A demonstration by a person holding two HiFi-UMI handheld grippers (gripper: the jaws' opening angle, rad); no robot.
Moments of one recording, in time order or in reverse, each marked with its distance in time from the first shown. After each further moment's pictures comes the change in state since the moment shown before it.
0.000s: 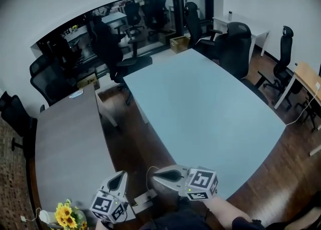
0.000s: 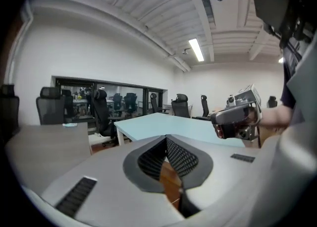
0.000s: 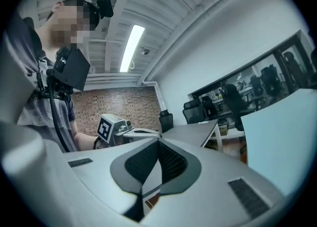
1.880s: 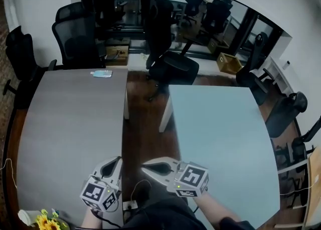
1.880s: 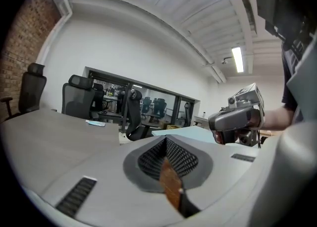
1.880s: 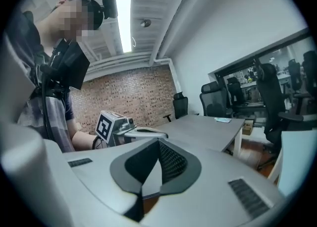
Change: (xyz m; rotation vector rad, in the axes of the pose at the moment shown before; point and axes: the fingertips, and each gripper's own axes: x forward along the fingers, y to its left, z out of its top) left arm 0.133 0.315 0.013 -0.249 -0.109 0.268; right arm 0.297 -0.214 0.067 -0.086 0.266 0.296
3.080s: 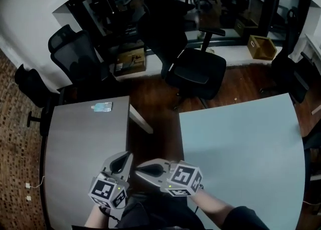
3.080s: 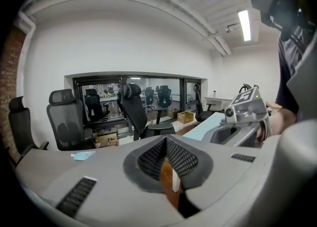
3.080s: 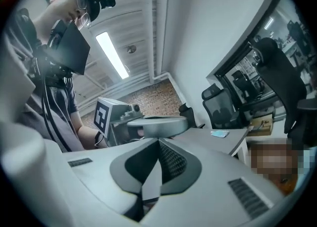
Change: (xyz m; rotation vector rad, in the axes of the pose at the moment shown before) left arm 0.292 0.063 0.094 0.233 0.183 0.092; right arm 0.022 -0.269 0.053 0.150 -0.191 0.240
